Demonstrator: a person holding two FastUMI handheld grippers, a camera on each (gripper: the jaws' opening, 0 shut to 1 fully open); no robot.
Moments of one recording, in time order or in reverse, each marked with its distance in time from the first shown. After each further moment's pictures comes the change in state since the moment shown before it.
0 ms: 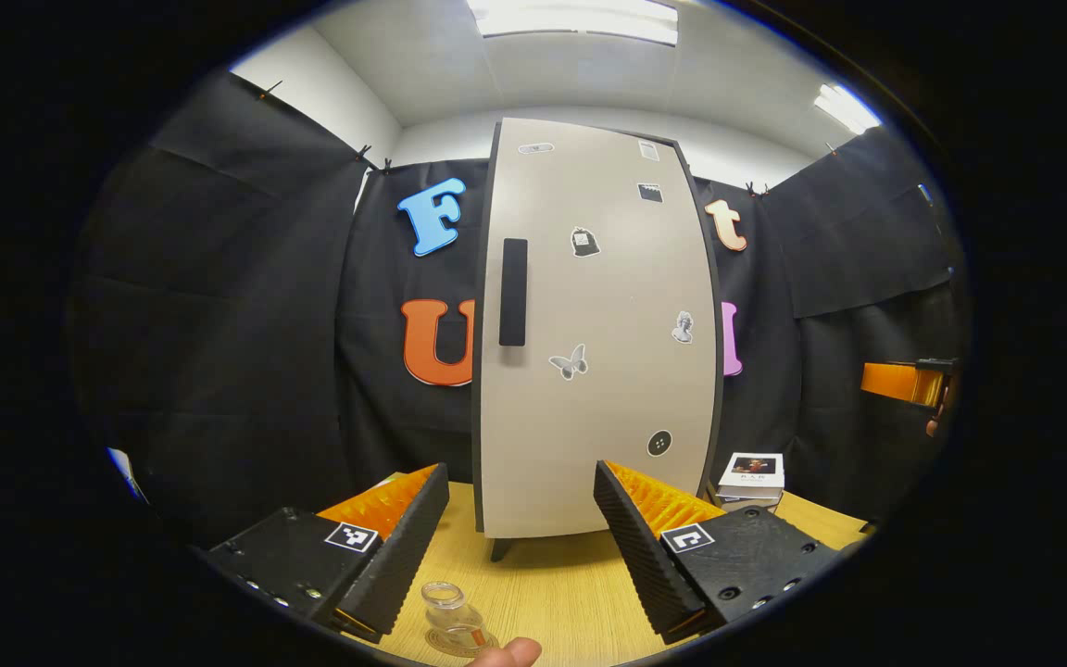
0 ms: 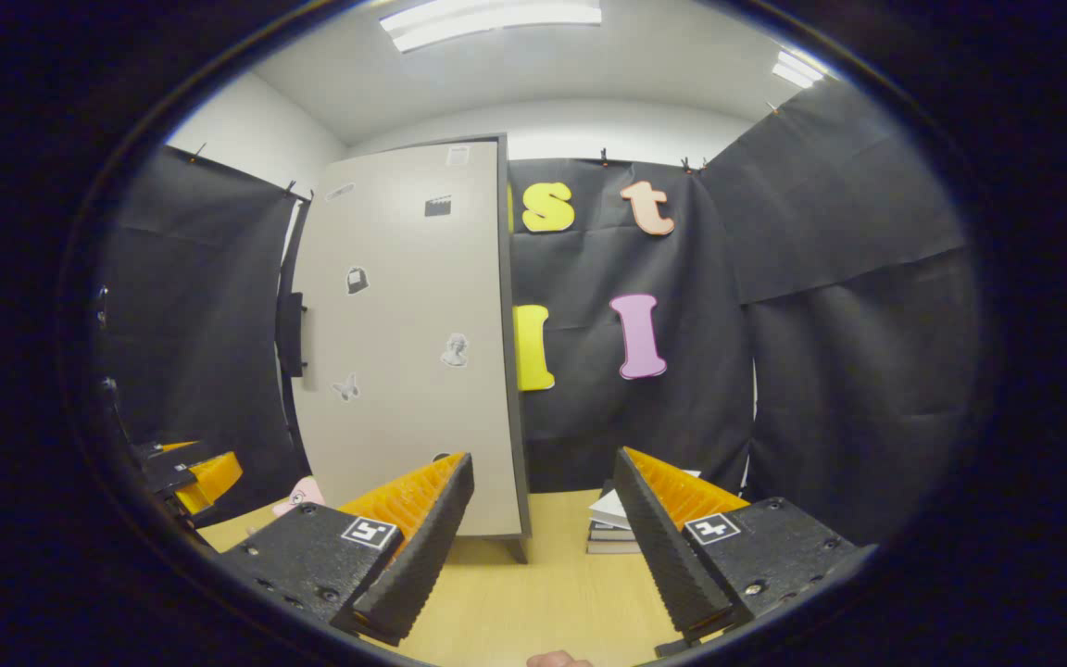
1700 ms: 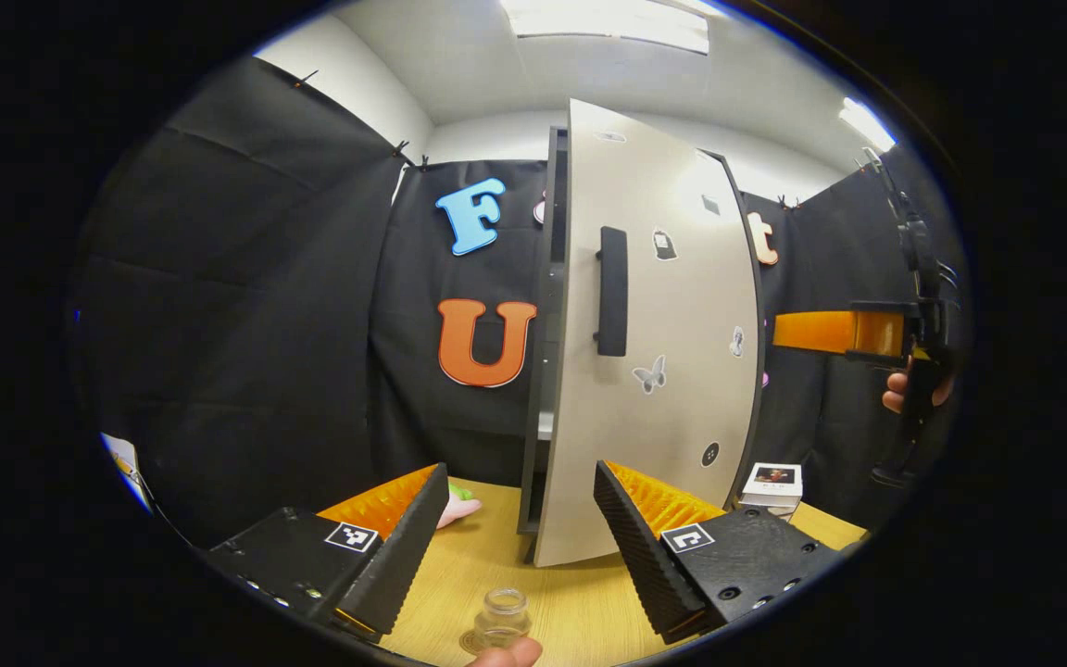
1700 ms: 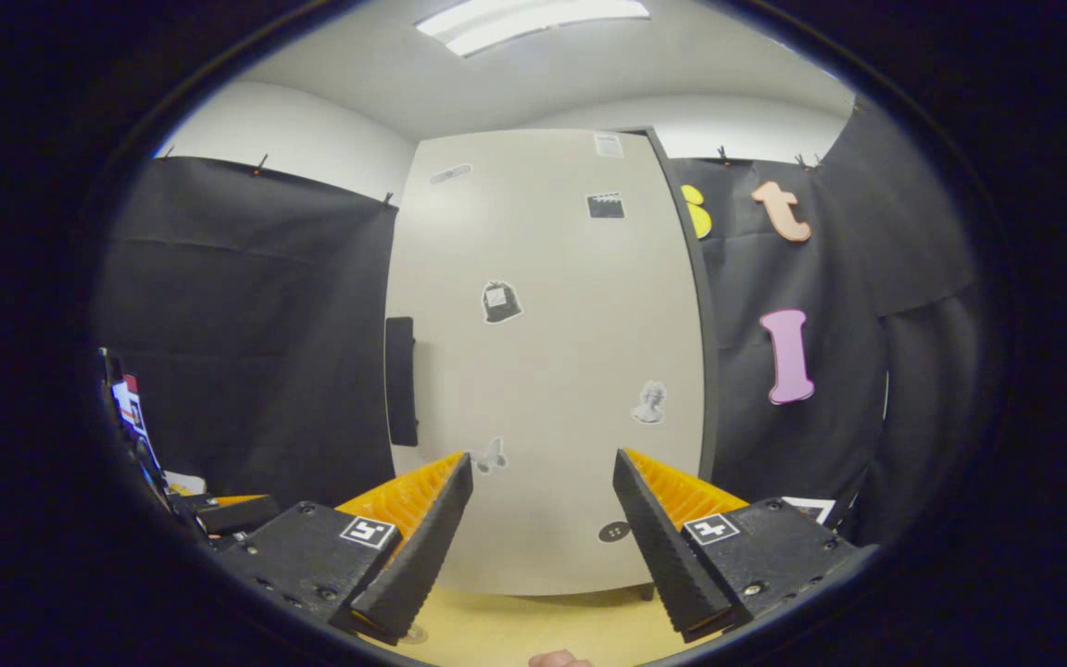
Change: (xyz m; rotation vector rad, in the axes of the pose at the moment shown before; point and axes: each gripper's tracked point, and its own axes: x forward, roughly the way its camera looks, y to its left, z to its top) left arm -0.007 0.057 0.011 -0.054 -0.007 0.055; right arm 0.252 0.258 0.032 -0.033 -0.010 0.327
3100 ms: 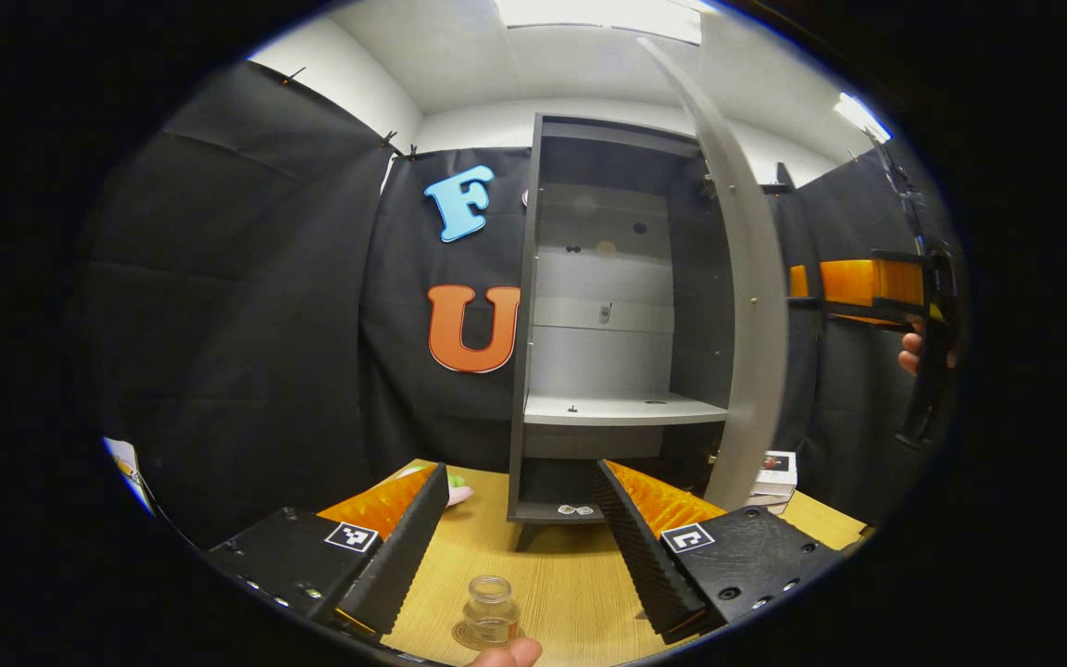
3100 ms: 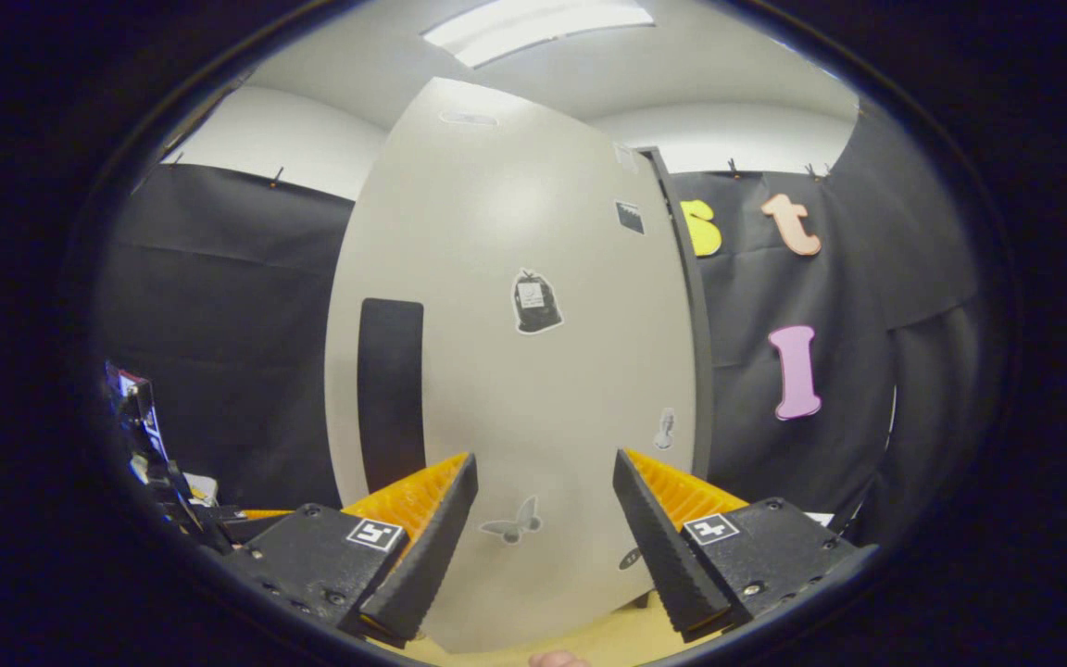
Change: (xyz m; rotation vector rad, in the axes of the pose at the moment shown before) left arm -0.004 -0.008 -0.016 0.019 0.046 -0.012; right arm 0.014 0.022 0.025 -0.022 -0.030 0.096
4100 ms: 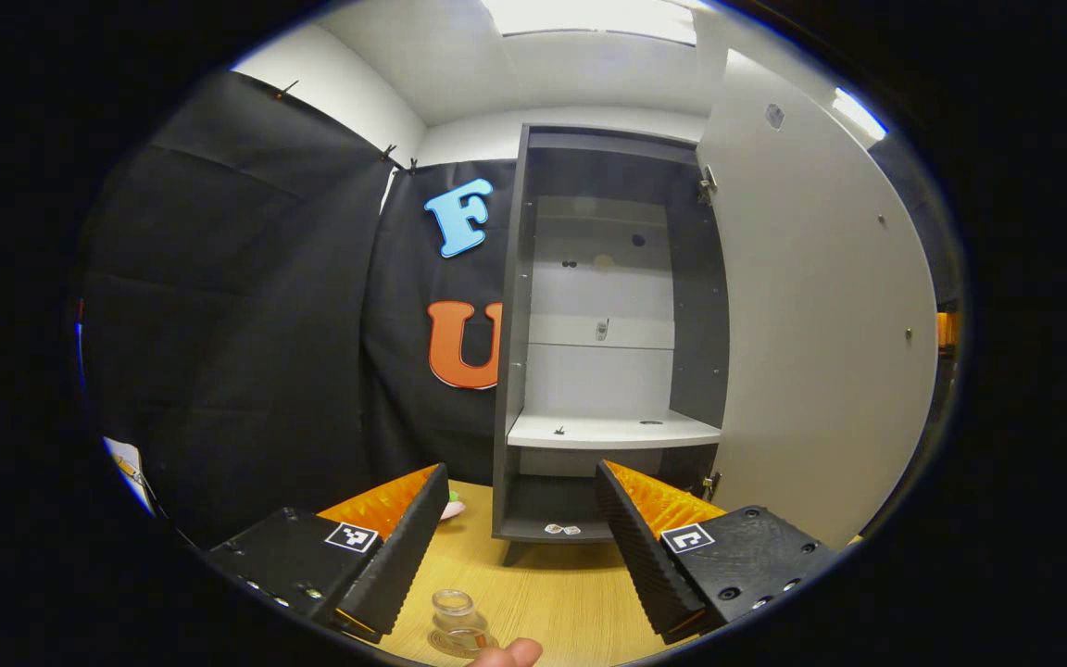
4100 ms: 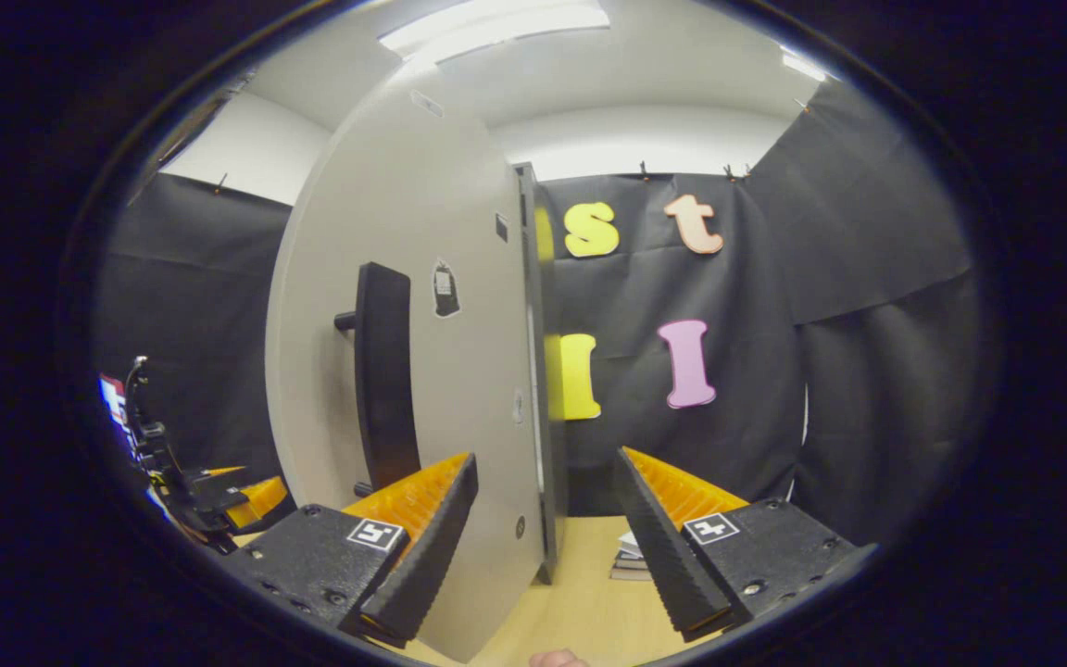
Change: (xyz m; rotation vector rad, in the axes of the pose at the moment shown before) left arm 0.015 -0.035 0.015 0.009 -0.030 0.045; right arm -0.107 -0.128 0.004 0.007 0.015 -0.226
